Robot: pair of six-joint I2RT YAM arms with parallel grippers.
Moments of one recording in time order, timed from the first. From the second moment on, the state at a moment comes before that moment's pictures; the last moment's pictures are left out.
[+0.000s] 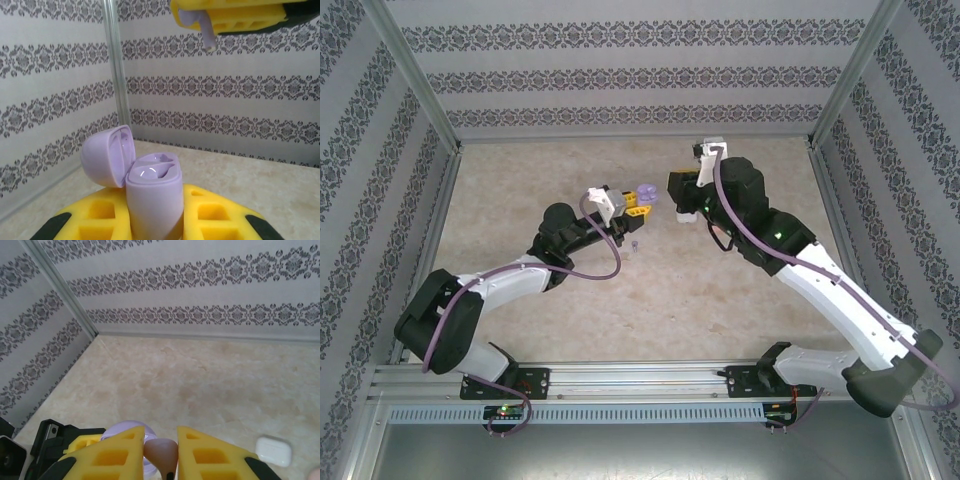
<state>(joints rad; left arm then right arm) -0.56 1.48 0.75 0.89 0.49 0.03 0.68 1.17 1.30 -0.44 0.14 0.39</state>
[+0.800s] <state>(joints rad) -0.59 1.55 0.79 1.01 0.51 0.05 0.71 1.13 1.19 -0.24 0.02 0.39</state>
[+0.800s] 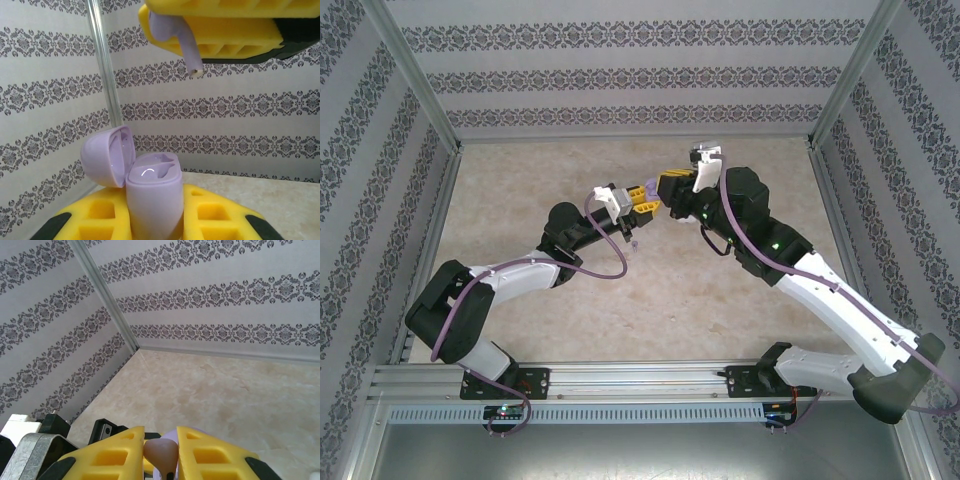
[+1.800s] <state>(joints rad) -0.59 1.52 0.79 0.99 0.51 0.08 0.70 1.19 1.16 -0.21 0.01 0.39</state>
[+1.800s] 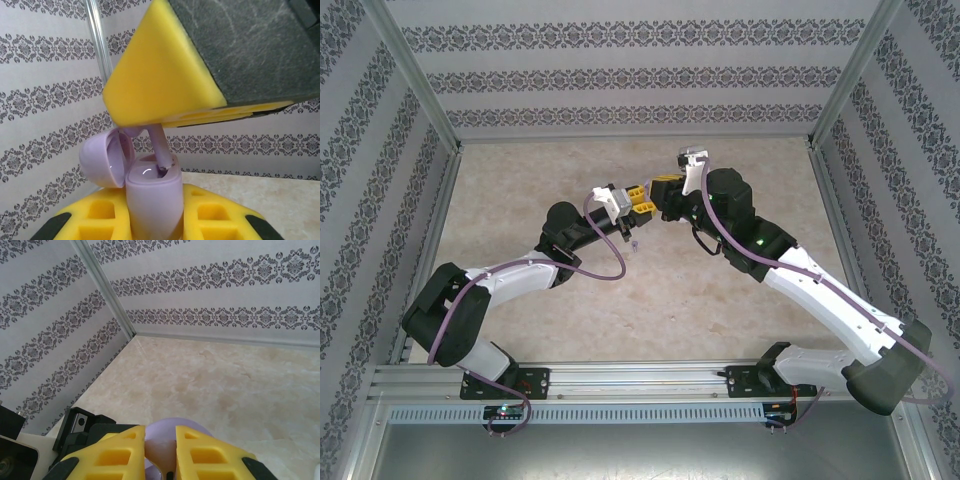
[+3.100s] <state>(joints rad) -0.59 1.51 0.79 0.90 0.48 0.08 0.74 1.27 1.30 -0.34 0.02 0.32</state>
